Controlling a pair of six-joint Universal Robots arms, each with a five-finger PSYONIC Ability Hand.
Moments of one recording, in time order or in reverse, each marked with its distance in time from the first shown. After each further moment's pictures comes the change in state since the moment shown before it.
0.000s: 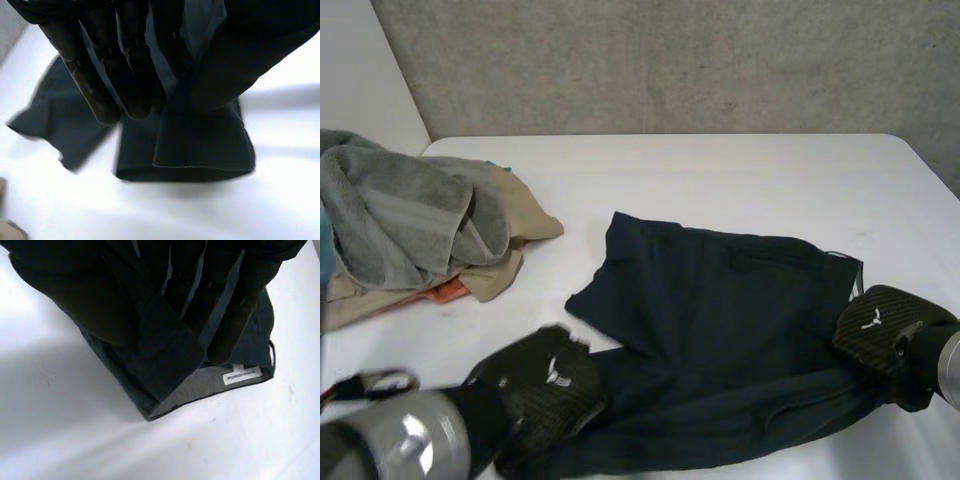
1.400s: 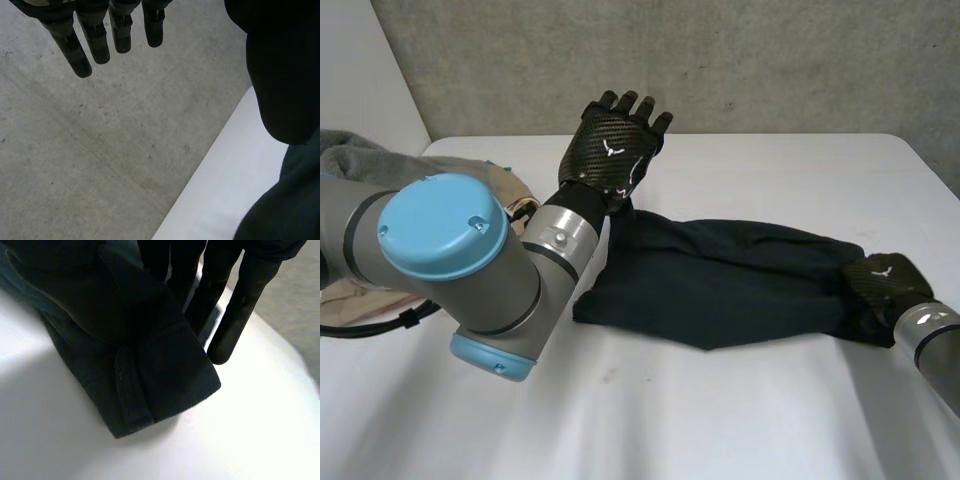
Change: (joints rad) left arm -0.002 -0.454 0.265 1.064 -0.136 -0.222; right arm -0.158 0.377 0.127 -0.886 -0.017 0.491; left_hand -0.951 -0.991 -0.984 -0.999 -0.962; right_hand -0.065 -0.008 -0.014 -0.008 -0.029
